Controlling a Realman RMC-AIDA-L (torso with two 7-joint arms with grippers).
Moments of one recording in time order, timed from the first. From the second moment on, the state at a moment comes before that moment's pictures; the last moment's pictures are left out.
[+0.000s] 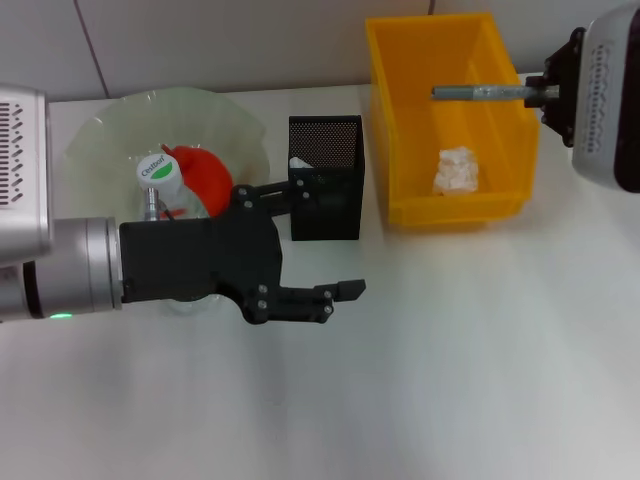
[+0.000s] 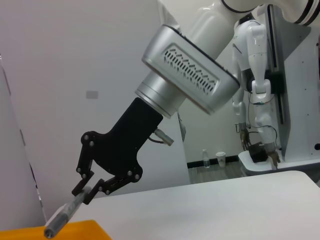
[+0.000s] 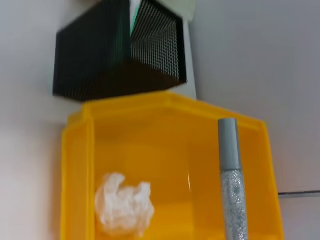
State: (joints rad) left arm -0.47 -2.07 1.33 0.87 1.51 1.47 -1.10; right arm 0.31 2.08 -1.38 -1.71 -2.71 -1.10 1.59
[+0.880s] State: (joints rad) left arm -0.45 -2.07 1.33 0.85 1.50 1.47 -1.08; right arm 0.35 2.08 -1.52 -1.74 -2.92 -1.08 1.59
